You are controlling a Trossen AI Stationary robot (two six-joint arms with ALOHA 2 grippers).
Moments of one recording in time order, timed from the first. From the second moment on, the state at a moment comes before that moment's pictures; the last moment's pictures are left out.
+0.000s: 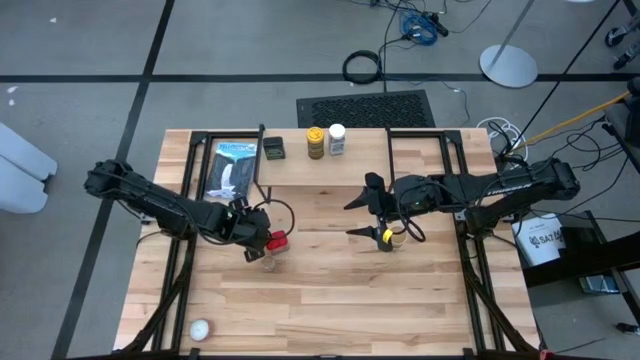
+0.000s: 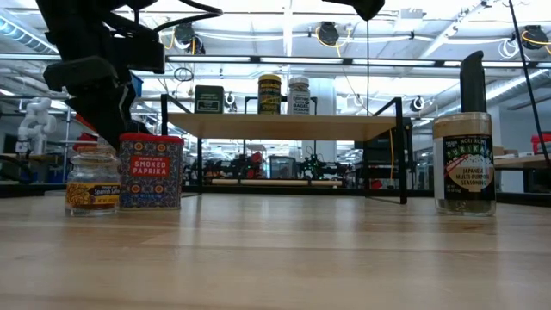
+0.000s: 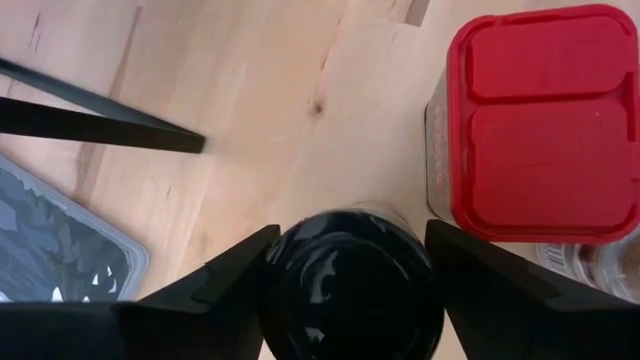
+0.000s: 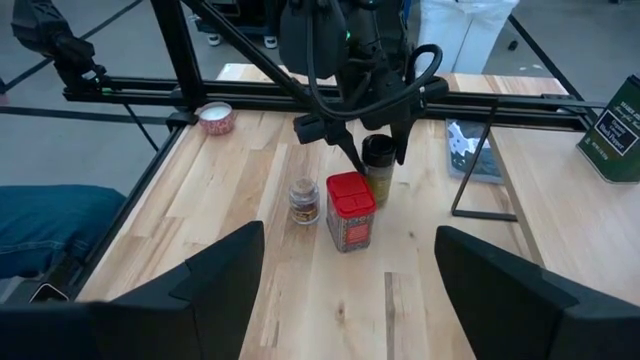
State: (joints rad) left arm -0.28 1.29 0.78 -0.79 -0.35 -0.56; right arm 0.14 1.23 1.07 -0.26 0.03 0.04
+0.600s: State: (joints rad) left arm -0.28 1.21 0.79 -0.81 -0.31 -0.54; right arm 0.14 1.23 1.07 -0.26 0.03 0.04
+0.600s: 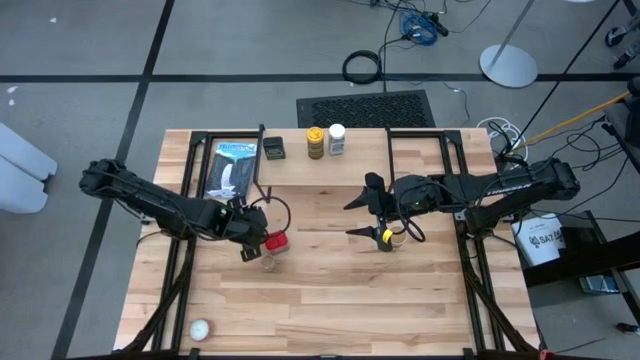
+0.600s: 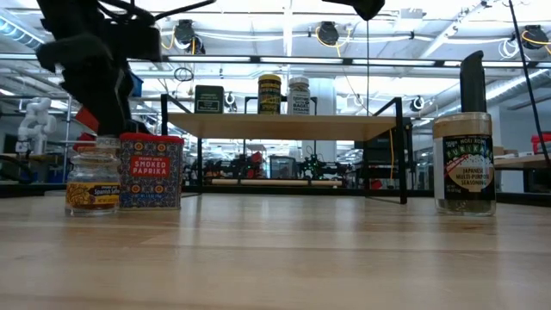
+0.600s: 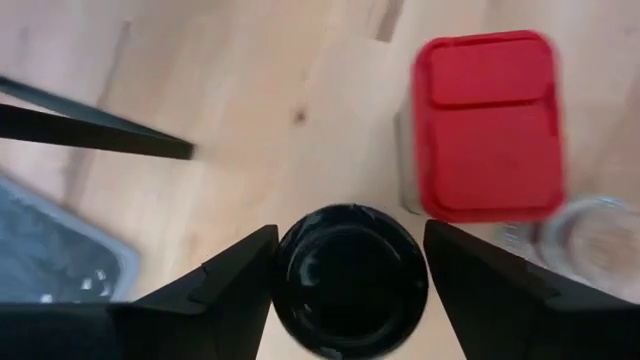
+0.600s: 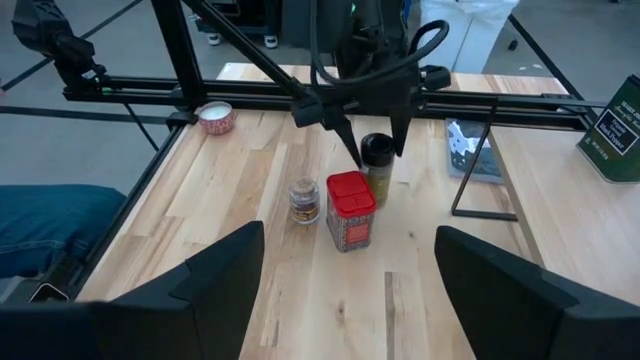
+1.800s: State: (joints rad) left arm -0.28 1.05 0.99 -0.63 -0.70 -0.32; right arm -0.47 1.37 1.57 -0.65 -0.34 -0.35
